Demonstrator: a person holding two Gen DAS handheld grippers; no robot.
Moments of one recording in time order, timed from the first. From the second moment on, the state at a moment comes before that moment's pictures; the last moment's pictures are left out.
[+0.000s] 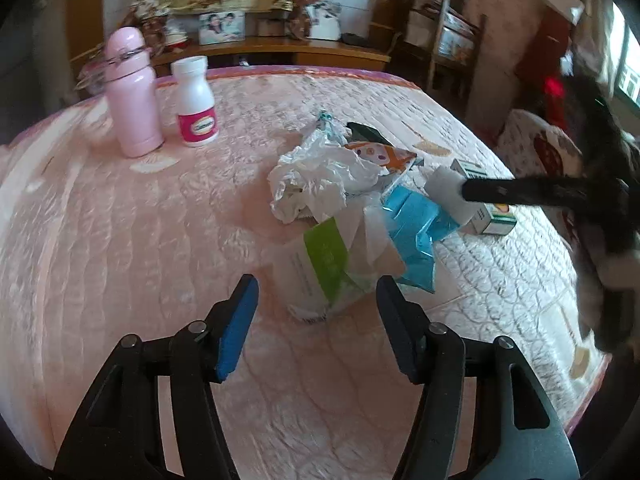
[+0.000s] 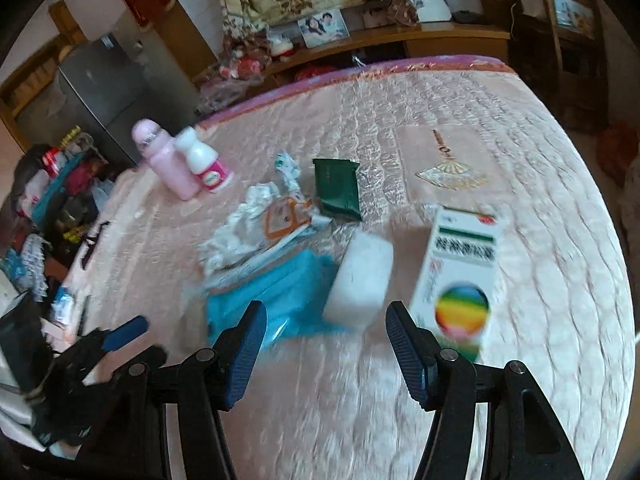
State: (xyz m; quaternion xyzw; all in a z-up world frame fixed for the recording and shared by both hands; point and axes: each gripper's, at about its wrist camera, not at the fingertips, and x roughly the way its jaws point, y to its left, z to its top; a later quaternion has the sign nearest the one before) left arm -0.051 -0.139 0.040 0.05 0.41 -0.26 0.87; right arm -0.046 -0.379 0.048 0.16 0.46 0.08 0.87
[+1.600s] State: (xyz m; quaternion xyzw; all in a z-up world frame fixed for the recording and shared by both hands) left arm -0.147 -0.208 0.083 0.05 0.39 -0.36 0.85; right arm -0.201 -0.419 0.077 0.17 0.39 0.09 0.90
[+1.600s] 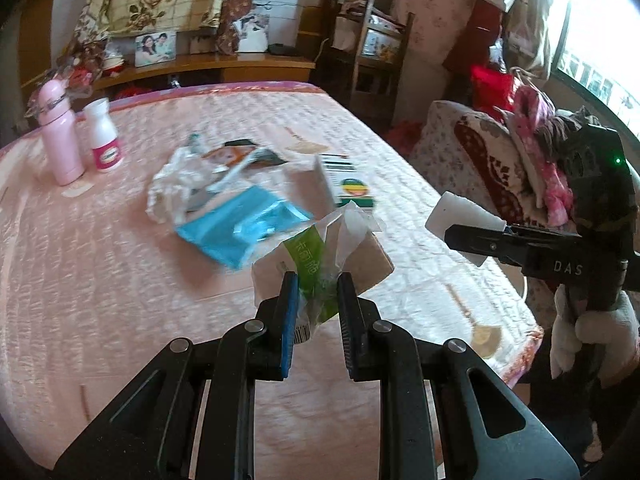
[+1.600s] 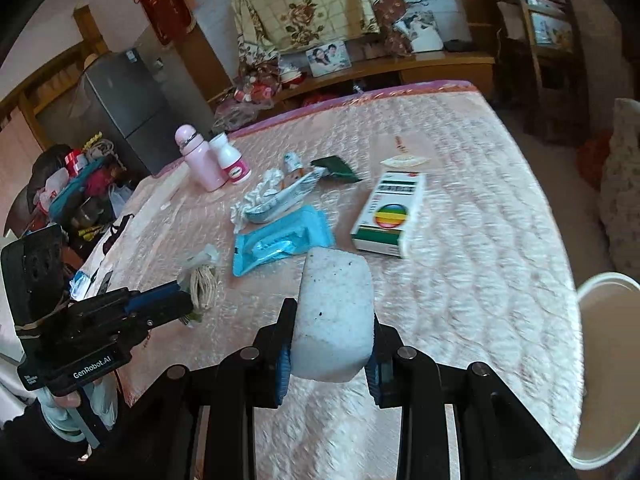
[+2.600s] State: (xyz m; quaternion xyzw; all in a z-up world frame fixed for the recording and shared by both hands) left arm -0.203 -0.420 0.075 0.11 0.39 -0.45 0.79; right arm -0.323 -0.595 0.053 0.24 0.38 -0.08 0.89
